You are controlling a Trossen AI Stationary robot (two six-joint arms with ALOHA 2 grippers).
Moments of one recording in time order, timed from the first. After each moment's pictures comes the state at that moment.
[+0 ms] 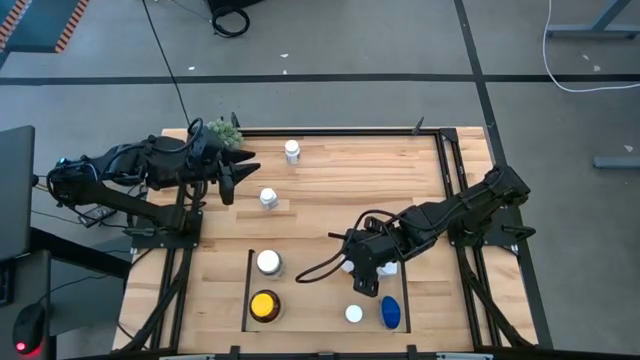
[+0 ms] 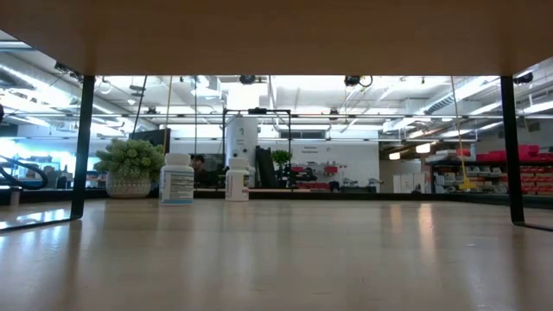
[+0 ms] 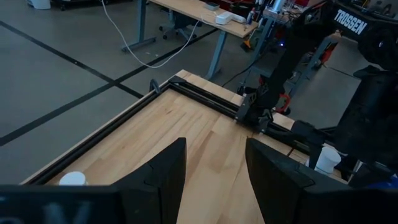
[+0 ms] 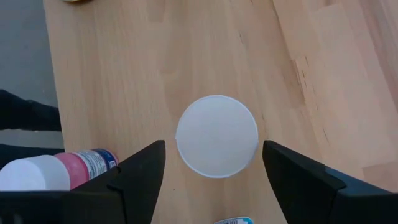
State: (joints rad) left arm -0.09 0.97 1.35 -0.69 -0.45 -0.41; right arm 0.44 1.72 1.70 -1.08 0.13 0.70
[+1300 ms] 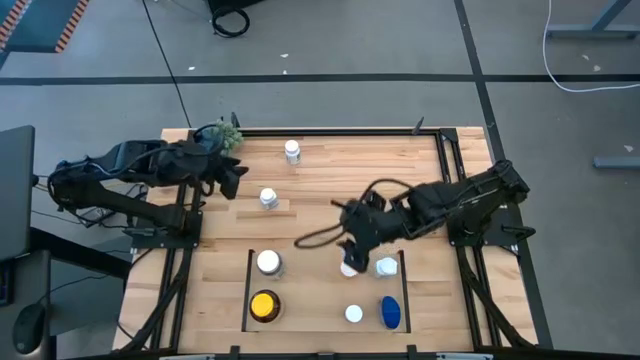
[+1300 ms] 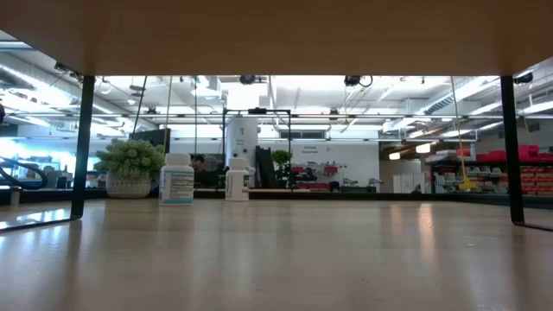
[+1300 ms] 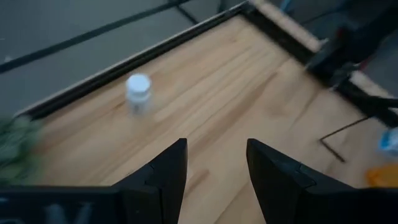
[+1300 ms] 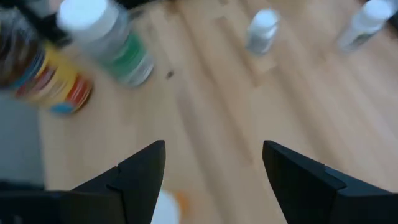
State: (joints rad) left arm 0.00 0.99 1.35 -1.07 -0.45 -0.70; right arm 0.37 1.71 1.90 -1.15 0.34 0.68
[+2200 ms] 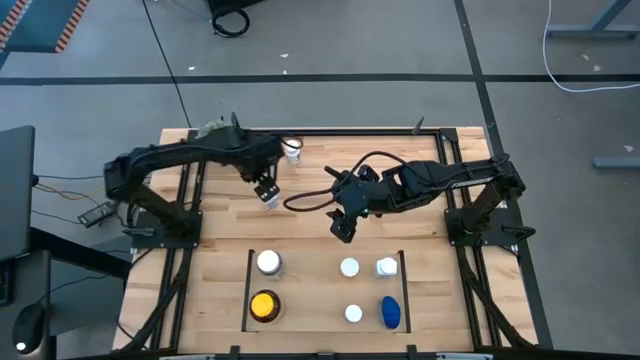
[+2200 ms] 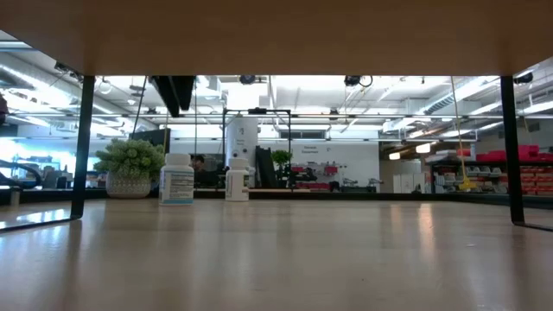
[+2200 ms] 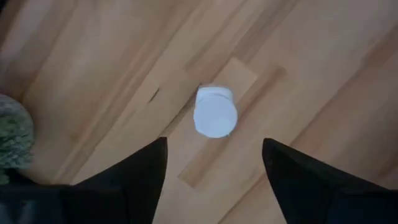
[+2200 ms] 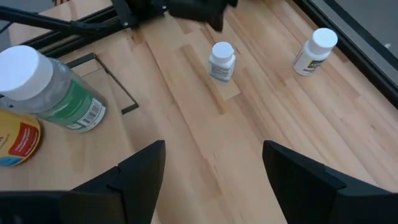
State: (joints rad) left arm 0.33 1.51 1.35 -1.21 -0.06 -0.30; right arm 0.23 1.71 1.91 -1.11 0.37 0.60
